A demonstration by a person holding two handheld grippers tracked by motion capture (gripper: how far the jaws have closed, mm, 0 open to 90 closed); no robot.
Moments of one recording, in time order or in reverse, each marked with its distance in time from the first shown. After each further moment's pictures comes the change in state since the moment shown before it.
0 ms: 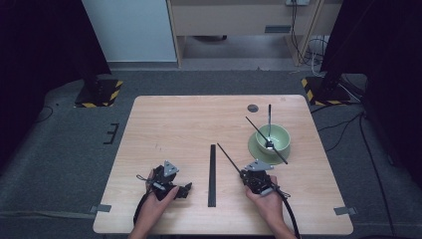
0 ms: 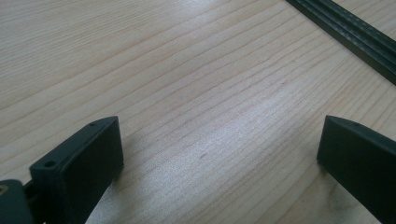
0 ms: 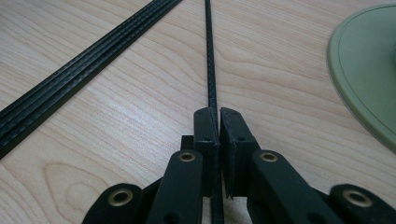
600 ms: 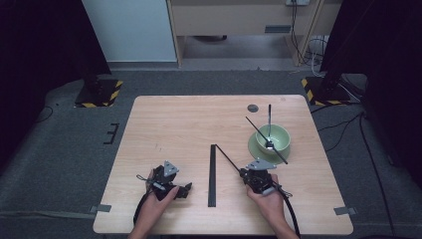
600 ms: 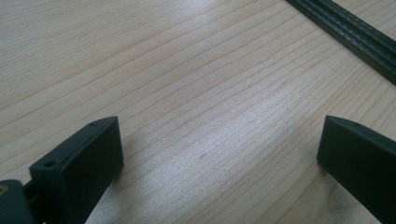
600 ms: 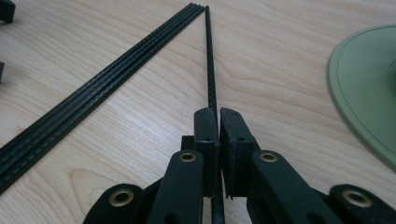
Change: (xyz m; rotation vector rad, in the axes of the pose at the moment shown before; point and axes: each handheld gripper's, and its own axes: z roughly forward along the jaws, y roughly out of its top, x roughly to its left) left arm 0.000 0.000 0.000 0.000 -0.001 0.000; right arm -0.001 0.007 -0.010 -0.038 0.041 0.001
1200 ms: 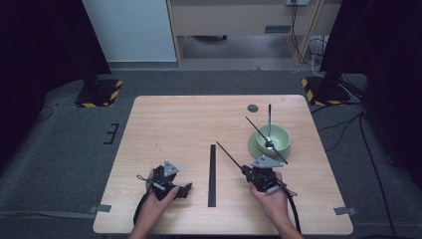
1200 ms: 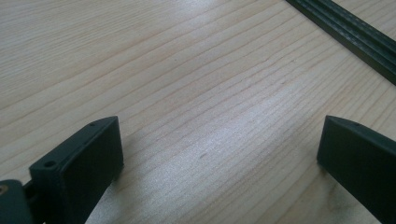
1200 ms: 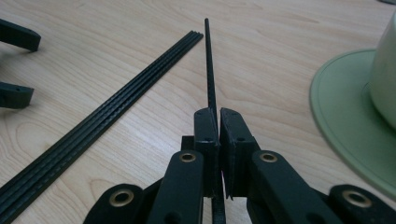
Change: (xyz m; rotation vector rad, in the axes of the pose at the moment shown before) left arm 0.000 0.000 0.000 0.000 0.000 0.000; right arm -0.004 0.012 -0.019 -0.050 0.017 0.019
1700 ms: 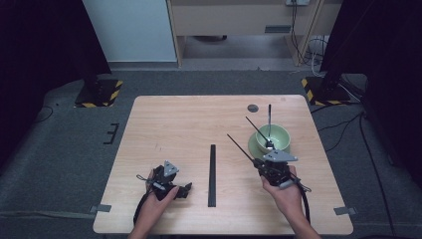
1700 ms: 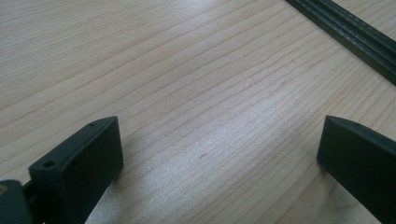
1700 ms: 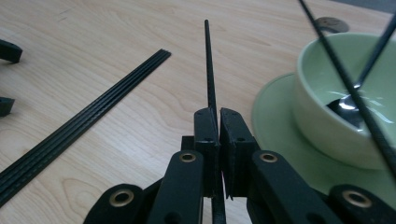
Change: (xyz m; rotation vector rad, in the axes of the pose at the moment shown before) left arm 0.000 0.000 0.000 0.000 -0.001 0.000; right arm -0.028 0.018 -0.031 -0.016 -0.057 -0.037
